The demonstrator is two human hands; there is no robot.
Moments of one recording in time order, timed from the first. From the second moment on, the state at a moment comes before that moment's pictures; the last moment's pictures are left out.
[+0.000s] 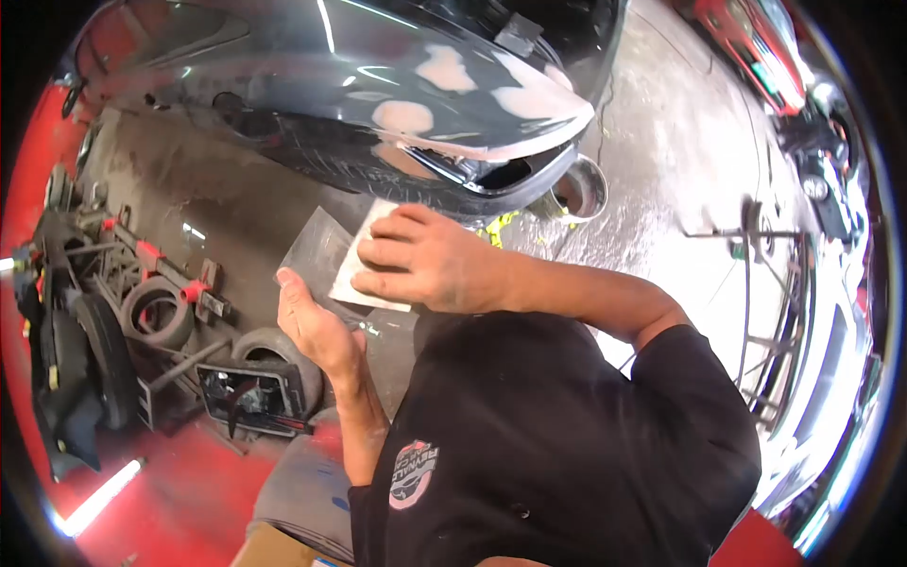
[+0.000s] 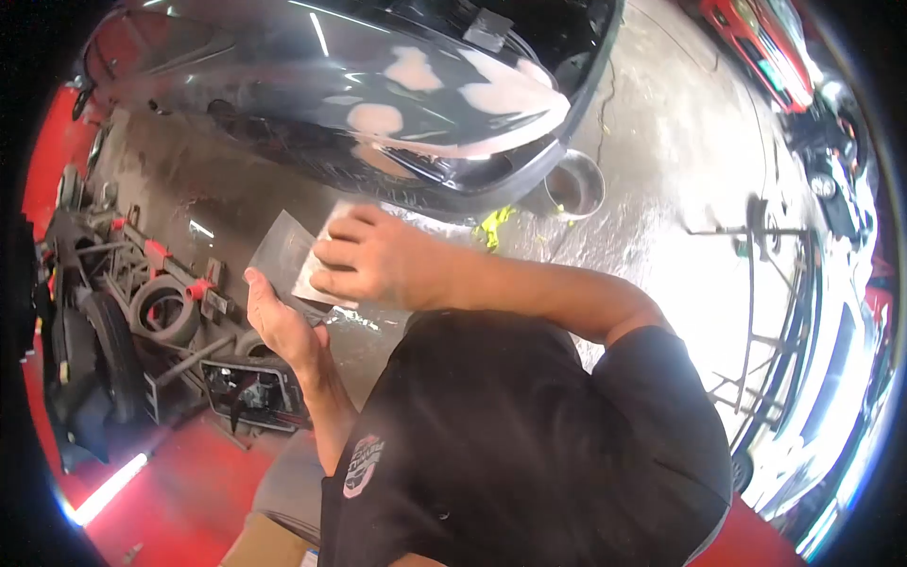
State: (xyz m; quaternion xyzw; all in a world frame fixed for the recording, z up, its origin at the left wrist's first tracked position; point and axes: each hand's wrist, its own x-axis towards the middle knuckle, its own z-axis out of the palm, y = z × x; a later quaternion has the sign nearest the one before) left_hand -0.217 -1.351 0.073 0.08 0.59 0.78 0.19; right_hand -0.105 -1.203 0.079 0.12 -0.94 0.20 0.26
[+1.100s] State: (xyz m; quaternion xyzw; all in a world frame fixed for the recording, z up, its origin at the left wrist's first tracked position) left_hand -0.291 -1.271 0.017 0.30 0.63 0.56 0.45; right_hand -0.079 -1.191 0.068 -0.26 -0.91 0.16 0.27
